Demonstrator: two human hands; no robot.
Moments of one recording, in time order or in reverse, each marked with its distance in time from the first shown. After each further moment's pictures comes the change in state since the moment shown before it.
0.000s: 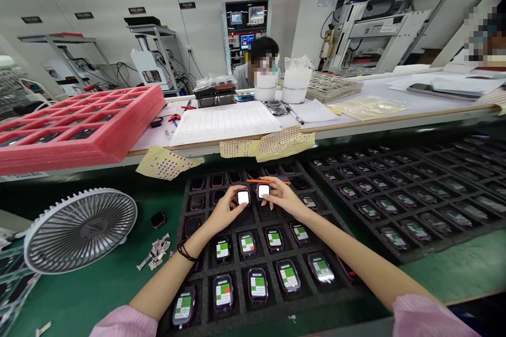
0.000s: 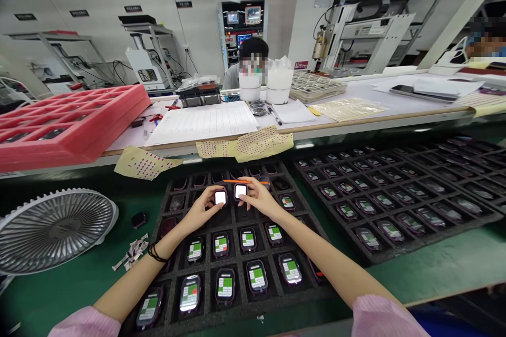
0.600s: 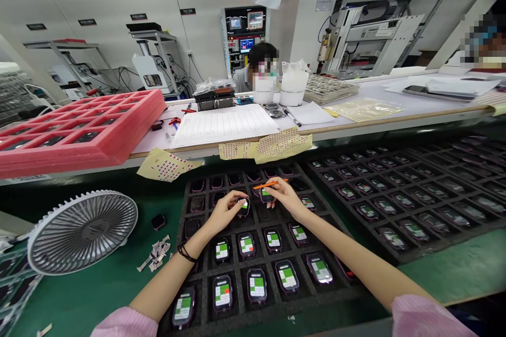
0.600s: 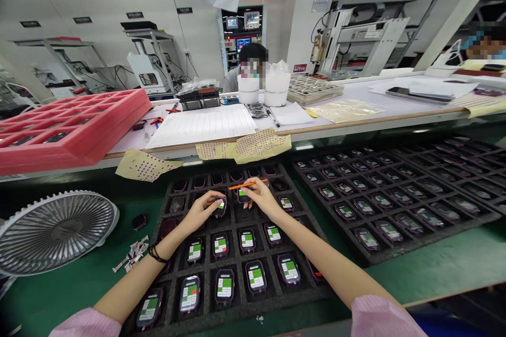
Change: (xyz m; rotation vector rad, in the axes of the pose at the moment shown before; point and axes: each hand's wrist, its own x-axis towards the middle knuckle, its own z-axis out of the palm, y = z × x) left_hand 0.000 0.006 0.000 -0.134 -0.010 -0.097; right_hand 0.000 -0.006 0.000 -0.034 0.153 0.009
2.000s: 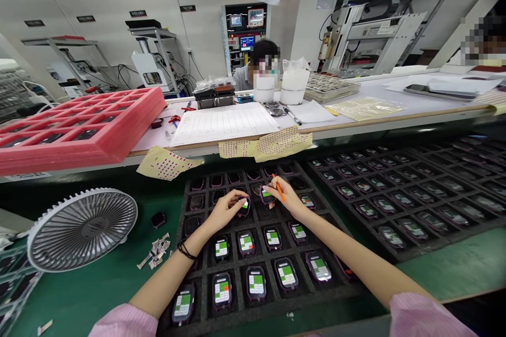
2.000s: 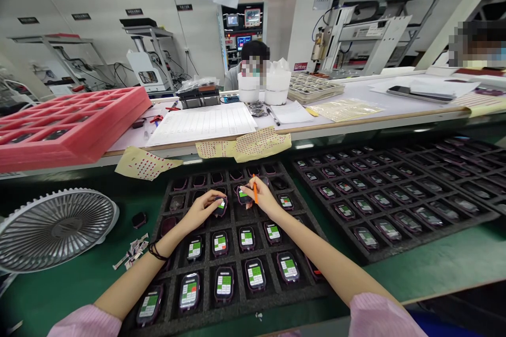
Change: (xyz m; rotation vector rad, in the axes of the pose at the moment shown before) left_hand 0.000 -0.001 -0.001 0.065 -0.019 0.031; right_hand -0.001 -0.003 0.003 0.063 -0.003 0.014
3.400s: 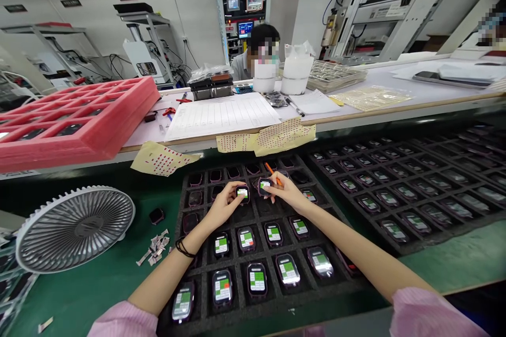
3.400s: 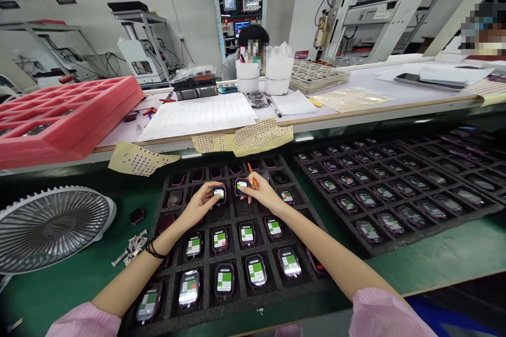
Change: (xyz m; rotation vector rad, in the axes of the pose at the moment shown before) left_hand 0.002 0.000 0.003 -0.068 0.058 0.007; right_hand 0.000 0.001 -0.007 -0.039 -0.080 0.032
